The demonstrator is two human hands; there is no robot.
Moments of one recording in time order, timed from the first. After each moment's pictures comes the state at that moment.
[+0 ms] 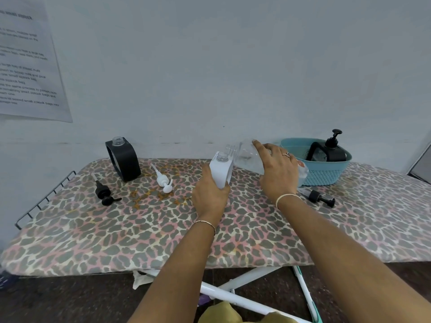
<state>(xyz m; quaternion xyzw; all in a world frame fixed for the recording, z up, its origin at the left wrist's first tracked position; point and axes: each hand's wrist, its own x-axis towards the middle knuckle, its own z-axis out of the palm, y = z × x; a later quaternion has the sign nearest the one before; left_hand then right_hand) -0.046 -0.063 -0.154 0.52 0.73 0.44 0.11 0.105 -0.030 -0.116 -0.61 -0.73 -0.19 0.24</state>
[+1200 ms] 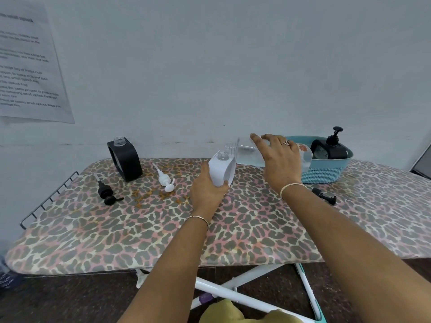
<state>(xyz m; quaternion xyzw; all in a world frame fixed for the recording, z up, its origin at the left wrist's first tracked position) -0.063 -0.056 -0.156 0.55 0.69 0.44 0.15 0.108 -0.028 -0.093 -0.59 -0.75 -0.24 0.19</state>
